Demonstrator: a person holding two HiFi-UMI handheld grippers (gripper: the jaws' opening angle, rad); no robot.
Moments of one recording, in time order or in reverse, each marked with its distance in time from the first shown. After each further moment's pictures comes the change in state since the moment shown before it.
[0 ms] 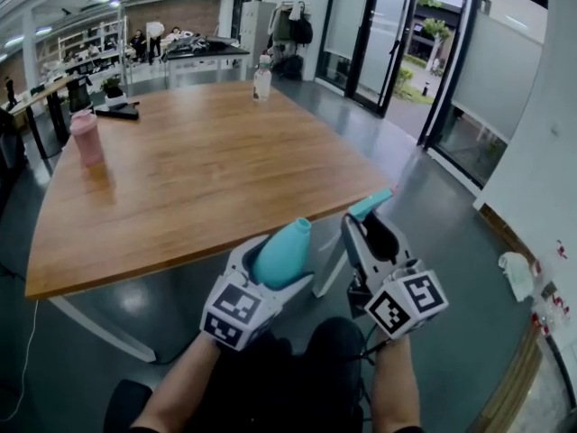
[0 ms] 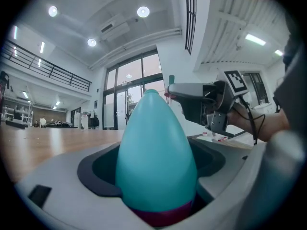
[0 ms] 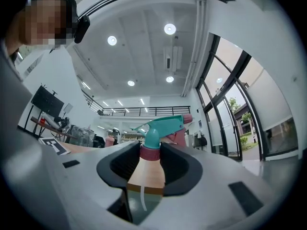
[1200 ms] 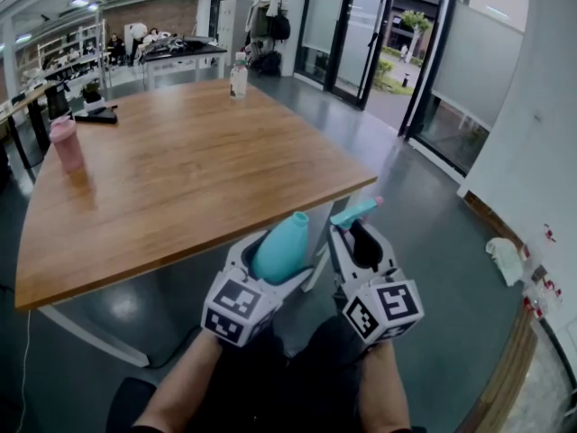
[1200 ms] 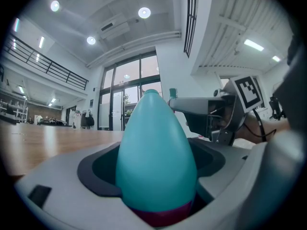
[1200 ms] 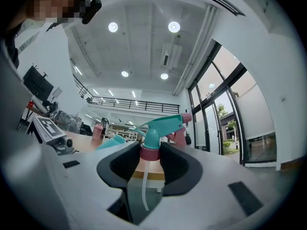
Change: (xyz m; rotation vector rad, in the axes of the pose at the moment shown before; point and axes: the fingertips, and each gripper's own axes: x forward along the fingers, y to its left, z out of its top) left arm 0.023 -0.020 0.005 -0.020 -0.021 -0.054; right arm -0.022 -0.013 -0.028 -0.096 0.071 -0.172
